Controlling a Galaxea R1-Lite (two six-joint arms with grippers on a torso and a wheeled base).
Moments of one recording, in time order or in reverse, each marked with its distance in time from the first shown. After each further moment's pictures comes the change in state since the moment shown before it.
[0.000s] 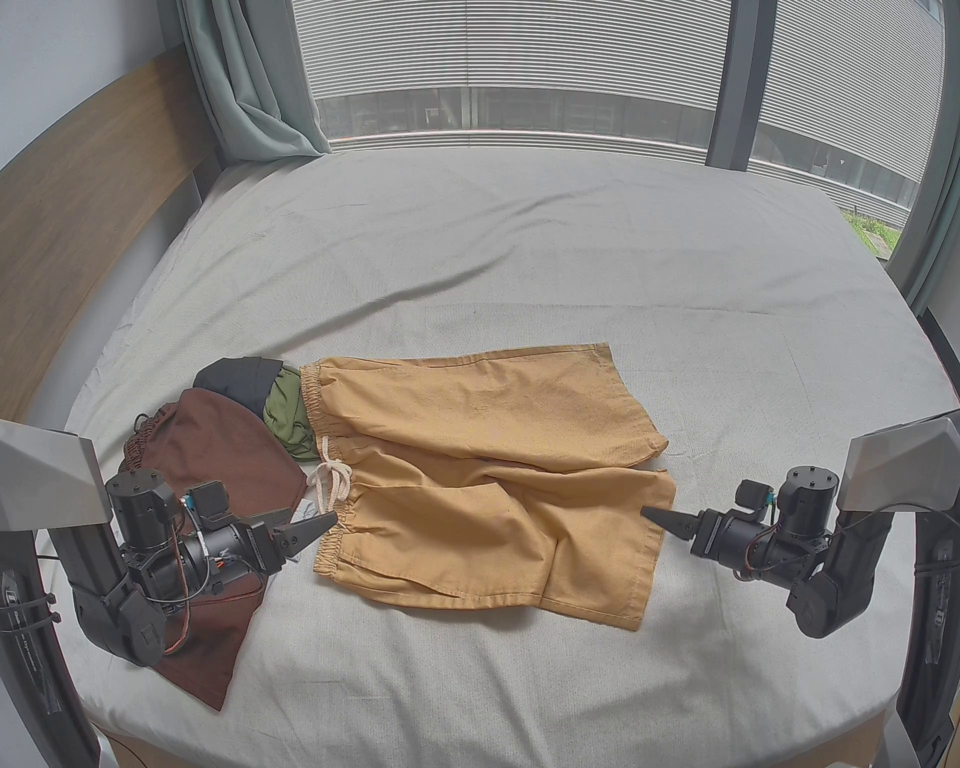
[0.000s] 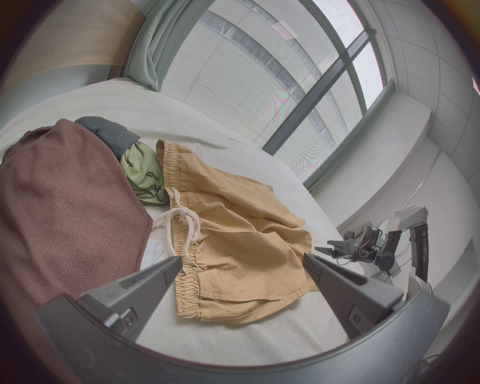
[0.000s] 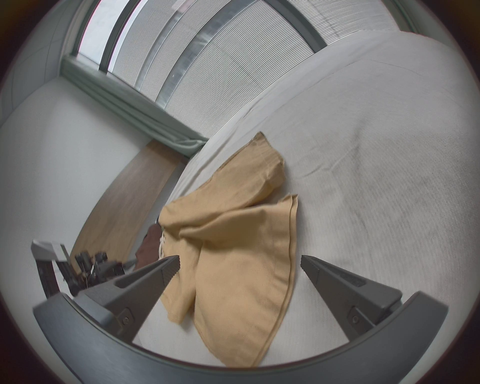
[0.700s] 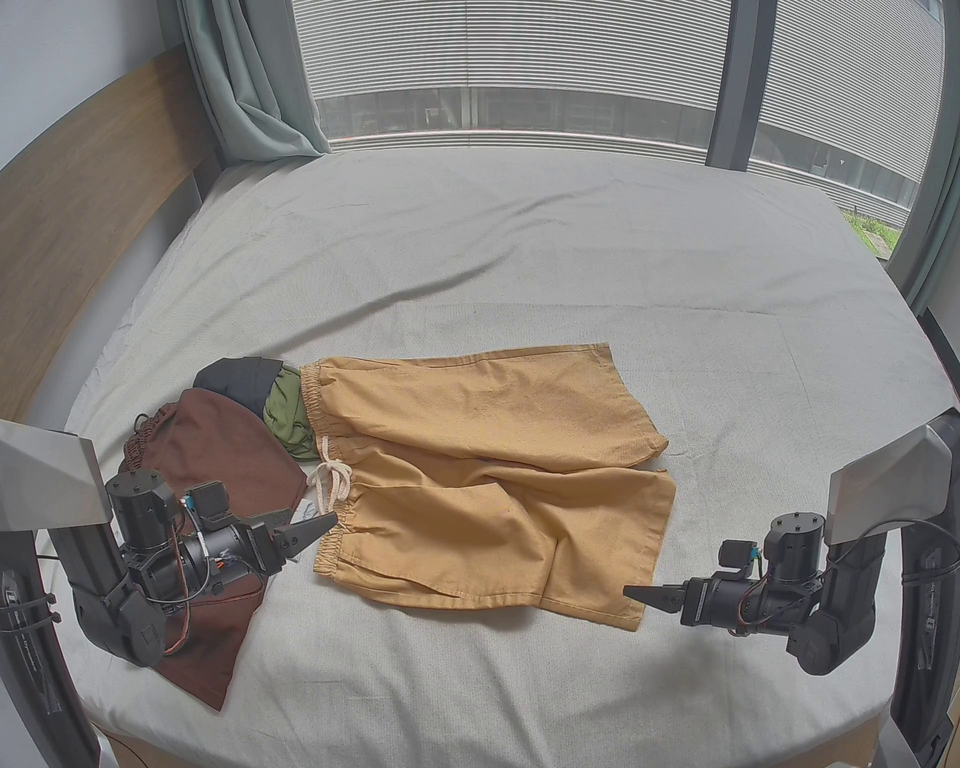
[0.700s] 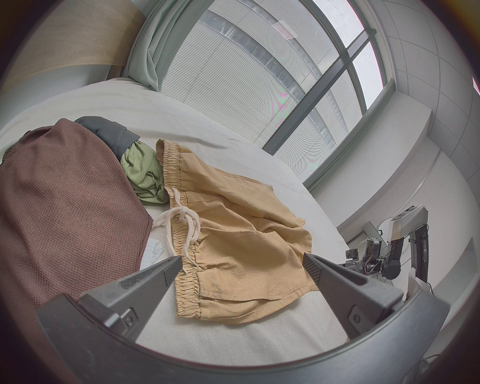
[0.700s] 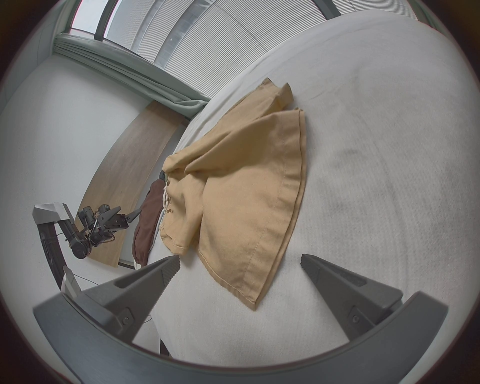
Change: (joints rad) left arm 0.000 0.000 0.001 0.000 0.000 0.001; right arm 0.070 0.032 0.188 0.000 0.044 -0.091
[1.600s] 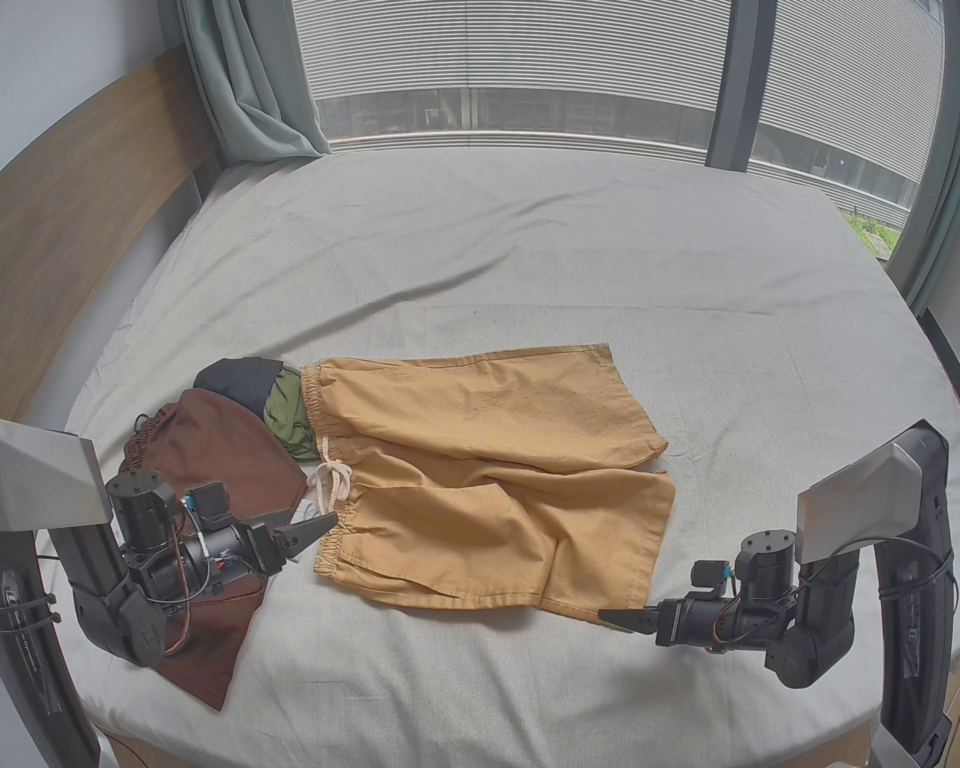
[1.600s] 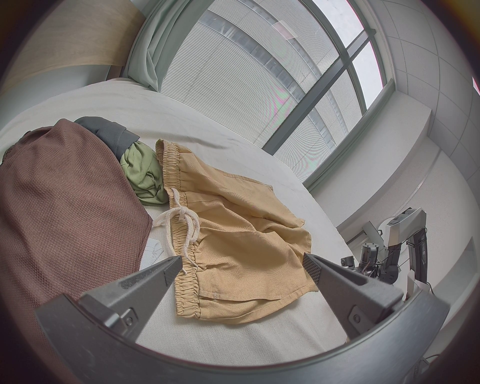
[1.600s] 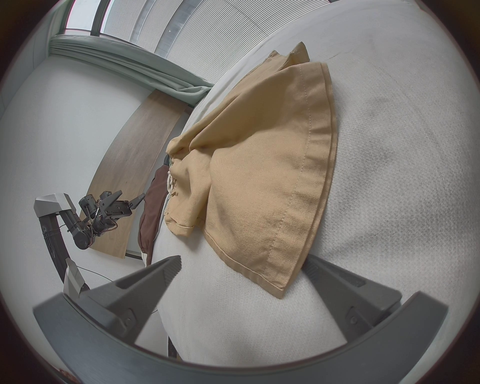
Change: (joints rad) left arm -0.001 0.000 0.000 0.000 0.000 0.000; right arm 0.080 0.081 -0.029 -0.002 0.011 0.033
